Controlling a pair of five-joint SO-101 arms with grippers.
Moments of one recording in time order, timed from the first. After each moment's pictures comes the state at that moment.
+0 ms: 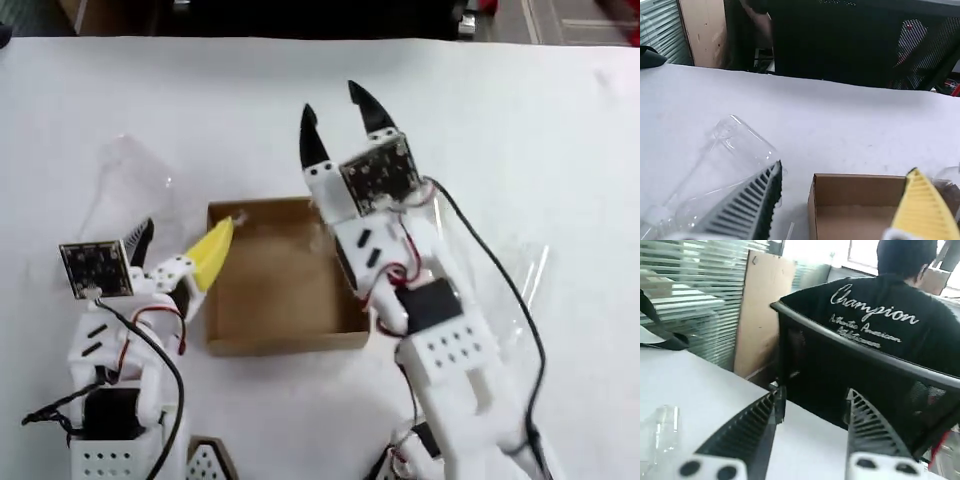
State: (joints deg) left arm -7.0 -97.7 83.5 41.8 8.0; right arm -25.5 -46.7 46.3 7.0 14.1
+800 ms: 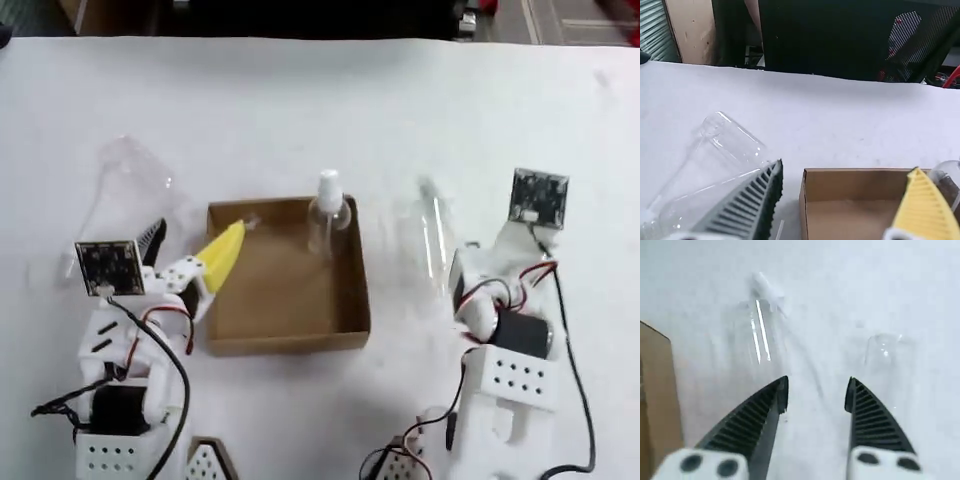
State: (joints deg) left arm -4.4 -97.7 86.8 38.6 8.0; right arm 11.1 -57.2 61.4 49.5 4.4
